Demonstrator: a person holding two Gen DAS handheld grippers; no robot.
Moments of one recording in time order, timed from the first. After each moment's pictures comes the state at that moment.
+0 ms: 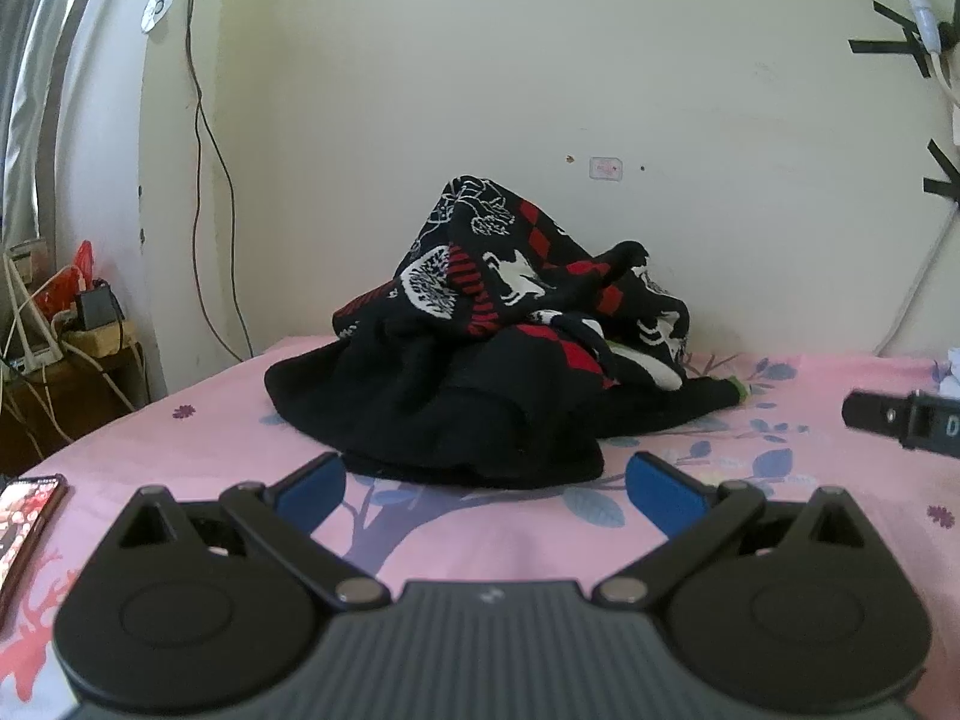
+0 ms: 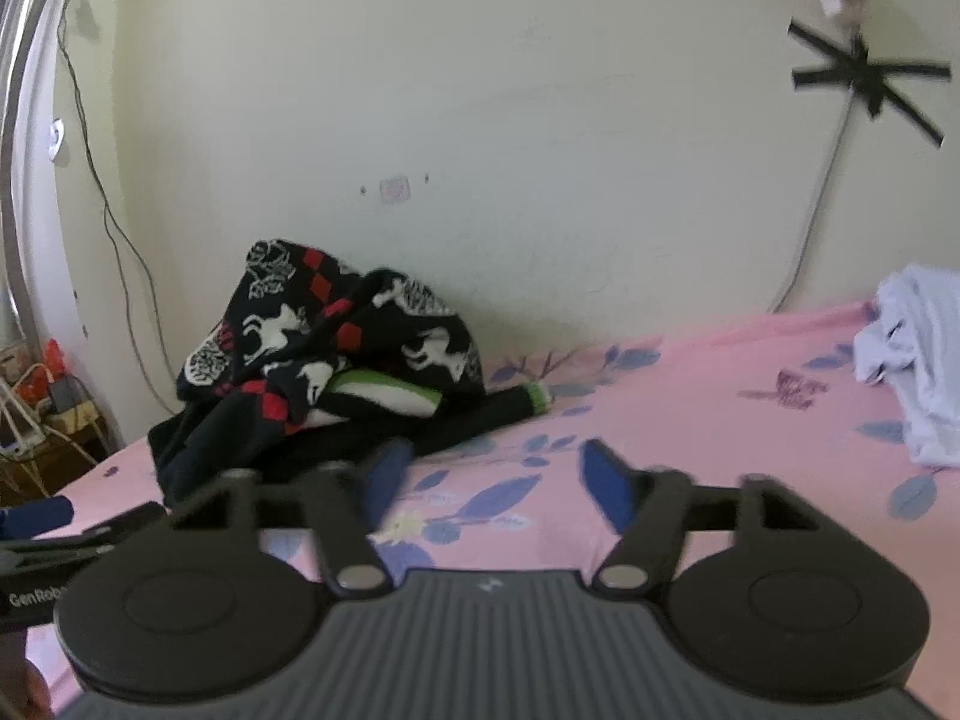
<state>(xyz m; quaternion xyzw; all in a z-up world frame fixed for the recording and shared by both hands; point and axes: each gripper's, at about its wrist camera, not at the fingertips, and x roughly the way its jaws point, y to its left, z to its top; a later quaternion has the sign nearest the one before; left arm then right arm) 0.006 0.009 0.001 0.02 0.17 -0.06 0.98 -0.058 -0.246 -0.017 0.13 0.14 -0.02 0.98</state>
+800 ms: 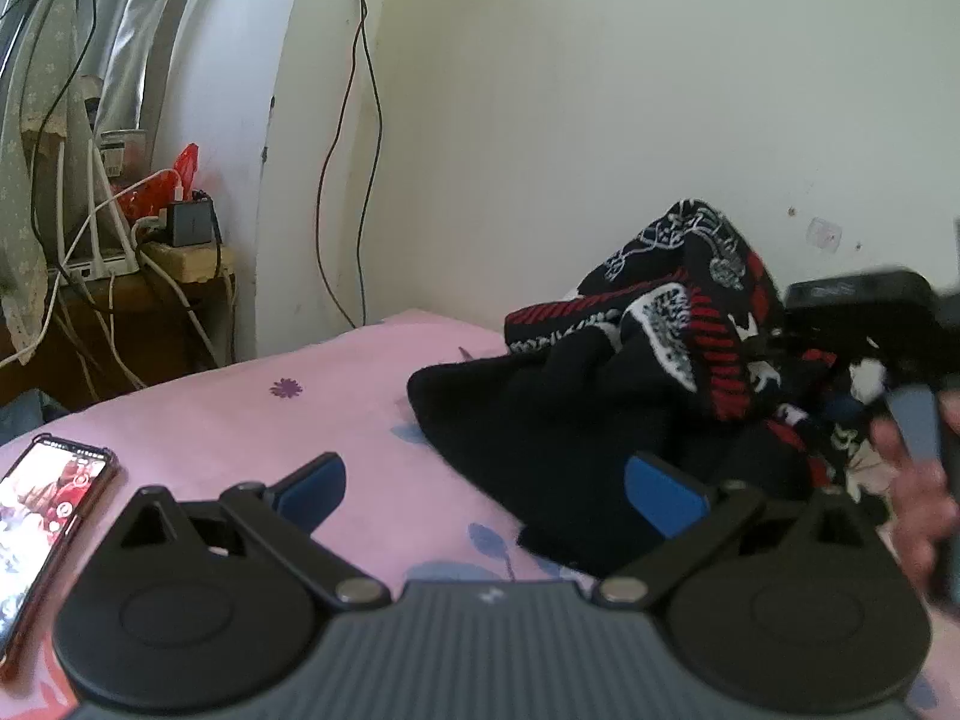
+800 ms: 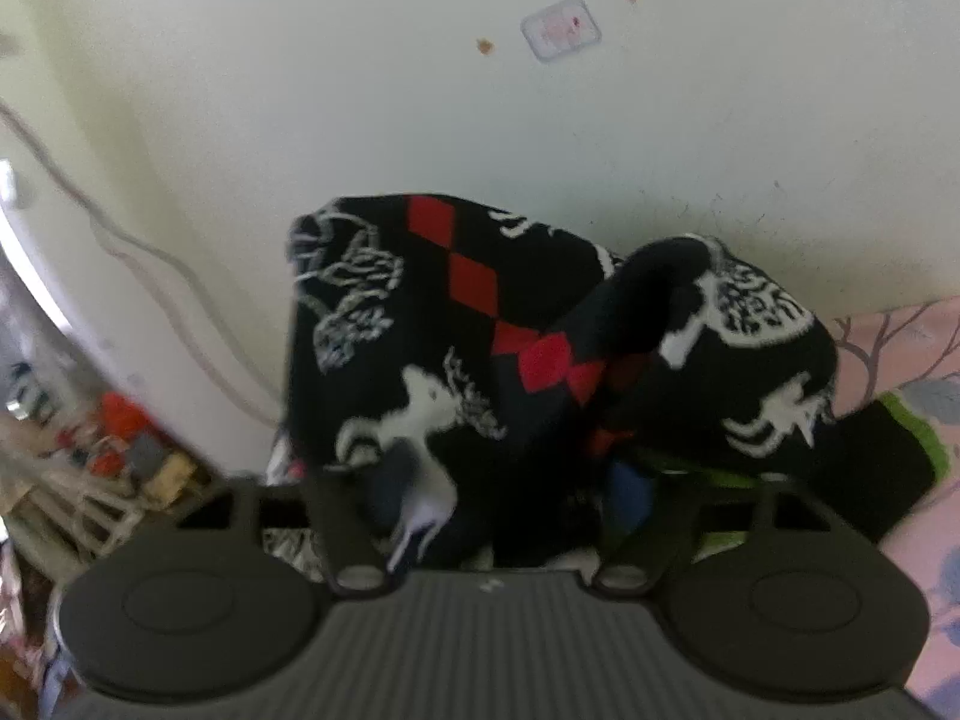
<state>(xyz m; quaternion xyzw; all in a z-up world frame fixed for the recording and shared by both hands) 0.089 0.102 0.013 -0.08 0.20 0.03 0.98 0.197 -0.145 0.030 0.24 0.28 0.09 0.92</state>
